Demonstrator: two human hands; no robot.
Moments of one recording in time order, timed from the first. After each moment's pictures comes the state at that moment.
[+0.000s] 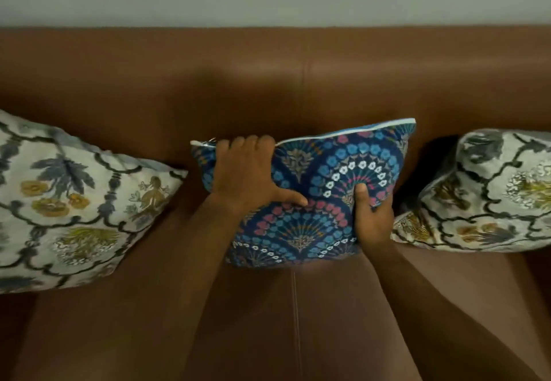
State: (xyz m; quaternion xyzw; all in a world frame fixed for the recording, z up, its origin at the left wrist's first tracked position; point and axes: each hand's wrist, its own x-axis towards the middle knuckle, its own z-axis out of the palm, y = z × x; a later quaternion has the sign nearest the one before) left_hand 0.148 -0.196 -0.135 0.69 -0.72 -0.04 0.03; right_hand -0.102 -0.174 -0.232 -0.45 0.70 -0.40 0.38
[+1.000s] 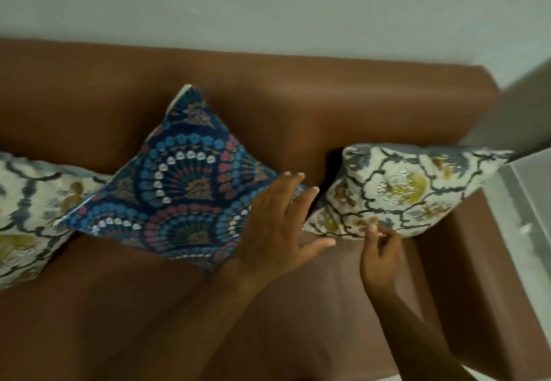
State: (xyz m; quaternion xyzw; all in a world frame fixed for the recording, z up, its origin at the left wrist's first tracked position) left_hand -0.041 -0.124 -0.085 0.55 -0.77 -0.14 0.29; right_hand -0.278 -0.108 -0.171 -0.43 0.80 -0.37 0.21
